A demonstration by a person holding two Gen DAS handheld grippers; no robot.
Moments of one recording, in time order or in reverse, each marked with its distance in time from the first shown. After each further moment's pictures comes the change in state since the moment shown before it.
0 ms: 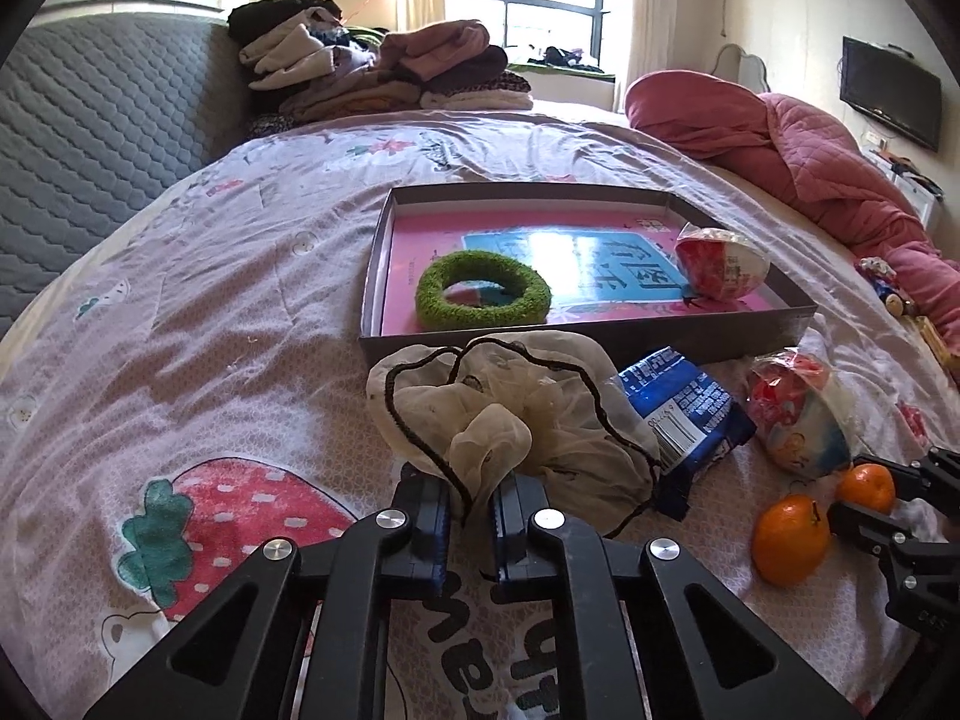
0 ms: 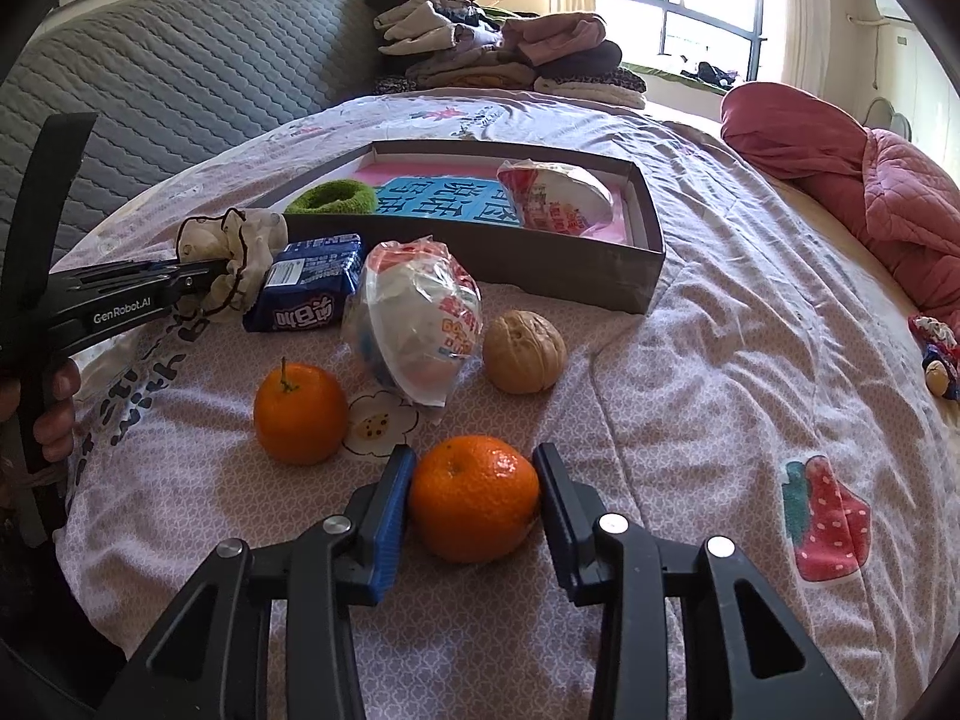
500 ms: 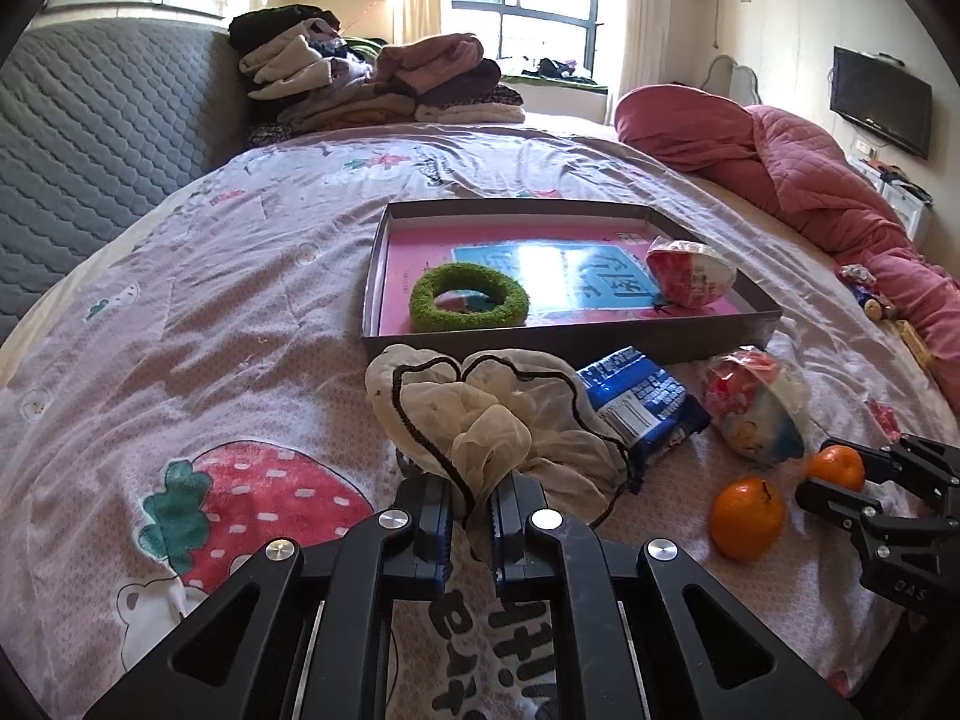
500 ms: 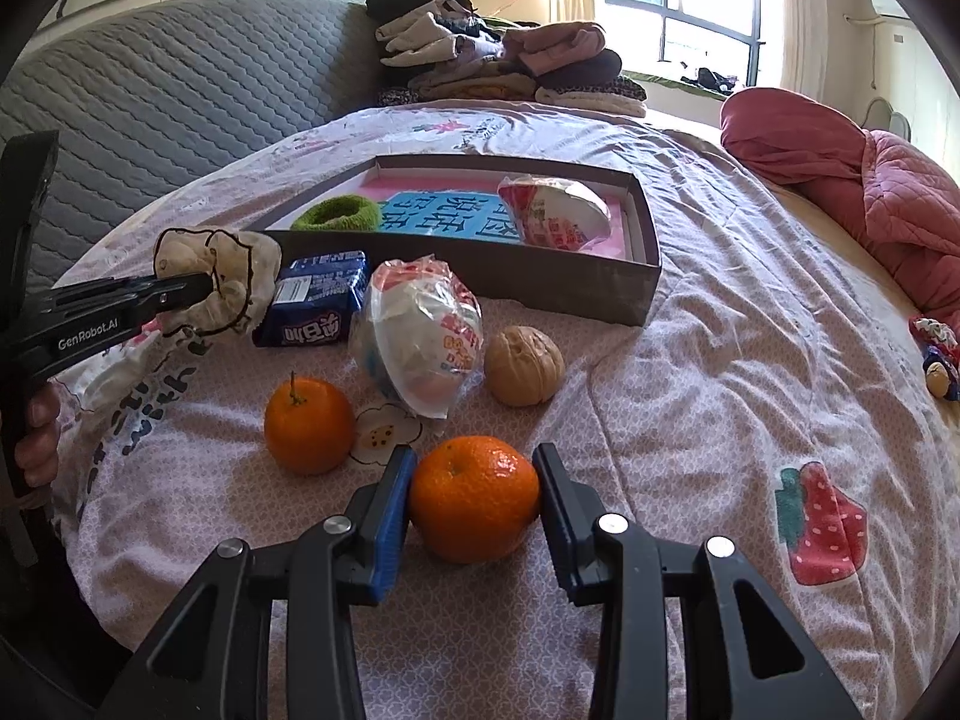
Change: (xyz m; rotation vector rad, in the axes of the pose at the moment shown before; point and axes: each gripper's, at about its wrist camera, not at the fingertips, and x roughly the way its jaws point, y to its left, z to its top) left arm -0.029 -0.003 -0.006 -0.005 -0.025 -0.020; right arm -0.010 -0.002 0.001 0.010 -0.032 0.017
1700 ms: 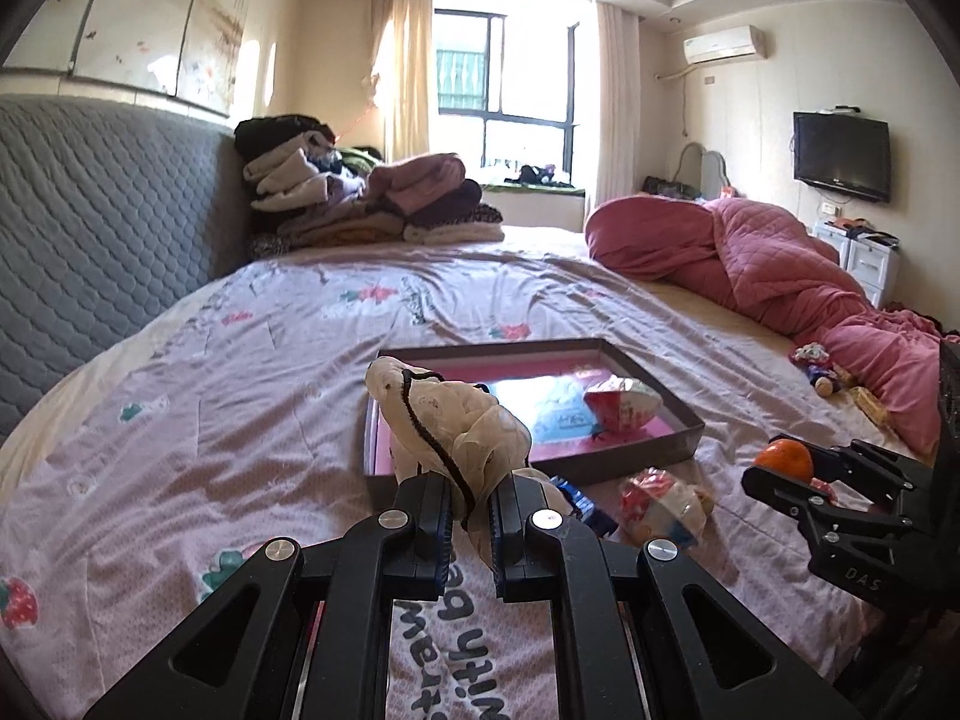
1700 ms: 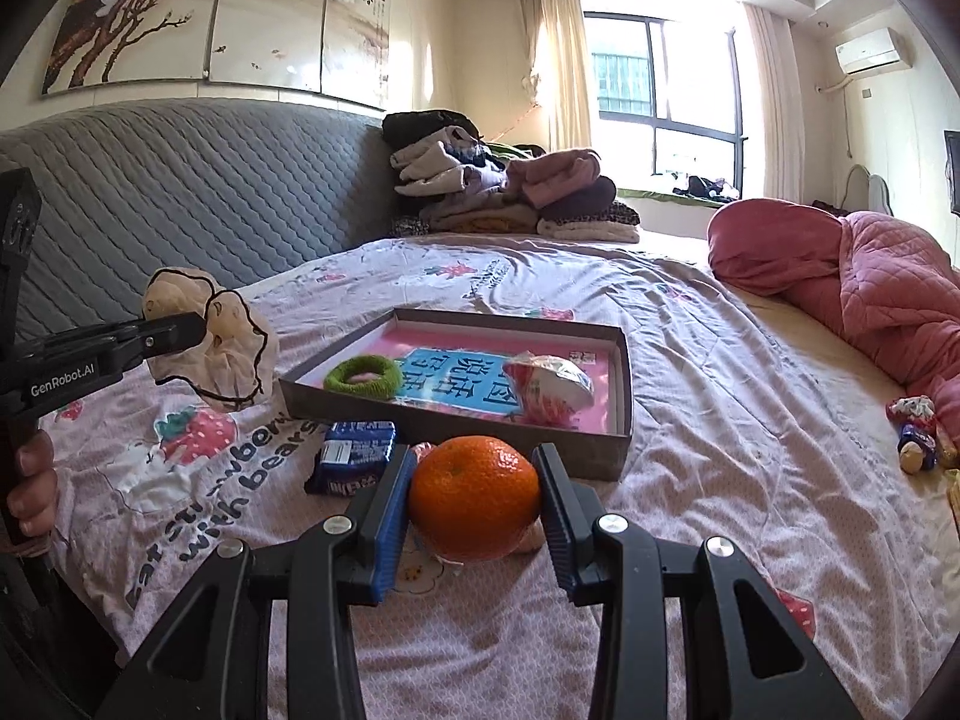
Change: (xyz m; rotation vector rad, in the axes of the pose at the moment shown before) left arm -0.088 -0.018 0.022 0.026 -0.288 -0.029; right arm -0.054 0.005 0.025 -0.012 -0.329 0.009
